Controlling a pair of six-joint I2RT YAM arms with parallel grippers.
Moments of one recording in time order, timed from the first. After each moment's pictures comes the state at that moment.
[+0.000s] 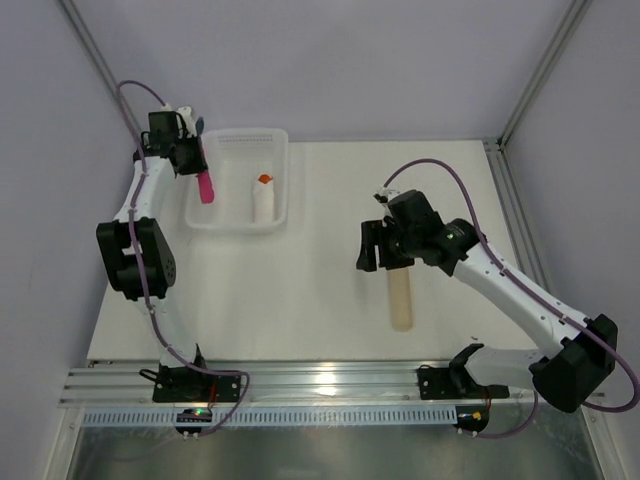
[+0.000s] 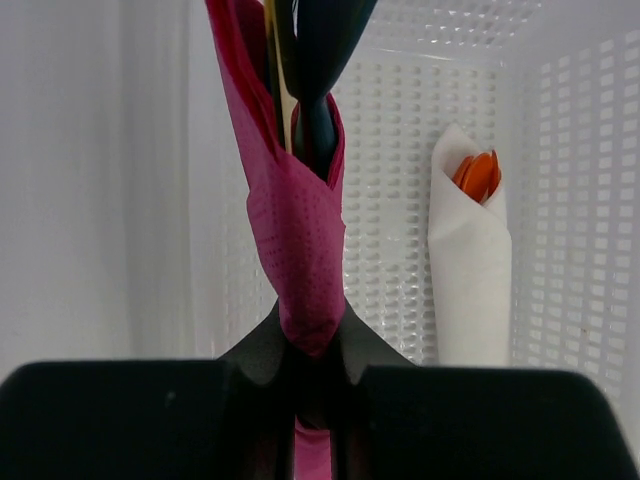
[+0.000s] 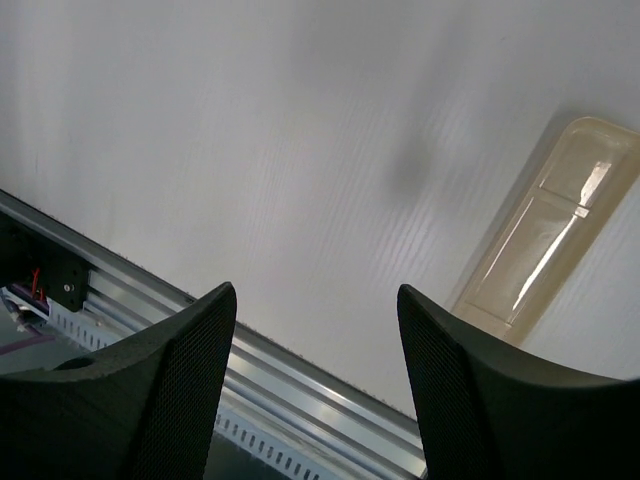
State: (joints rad) left arm 0.08 1.92 1.73 -0.53 0.15 -0.07; right arm 0.63 1.20 1.08 -0.73 -0.12 0.44
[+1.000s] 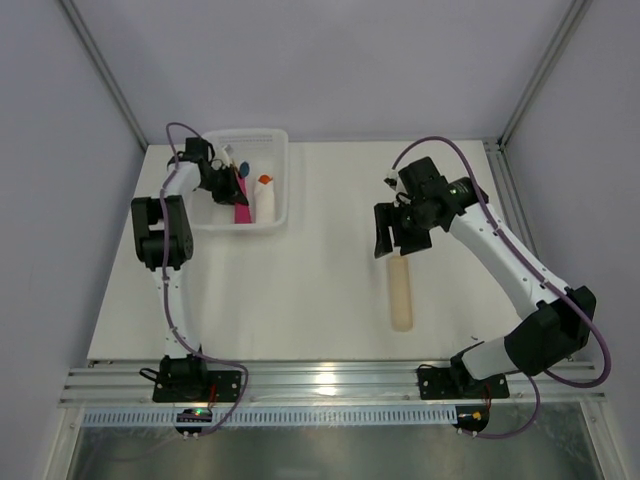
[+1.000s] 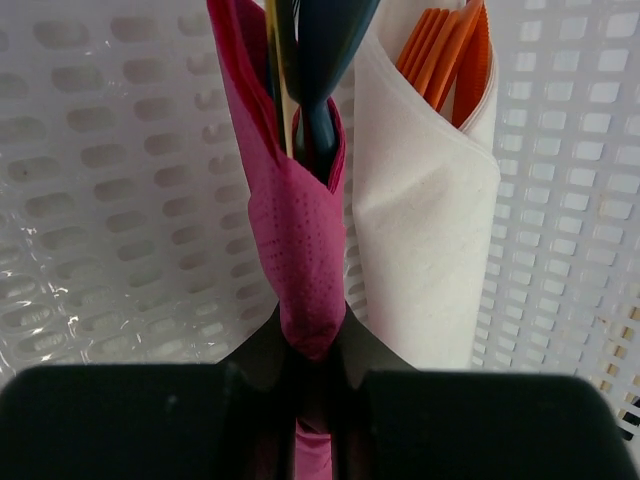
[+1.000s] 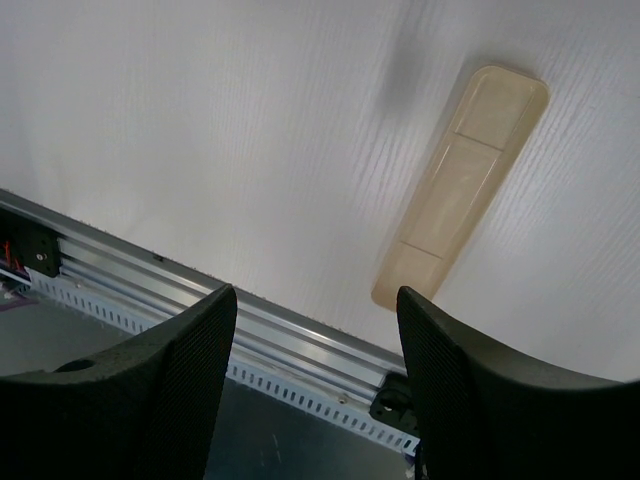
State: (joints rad) left arm 0.04 2.34 1.90 -0.68 0.55 -0.12; right arm 0.44 1.43 1.40 -1.11 -0.20 0.29
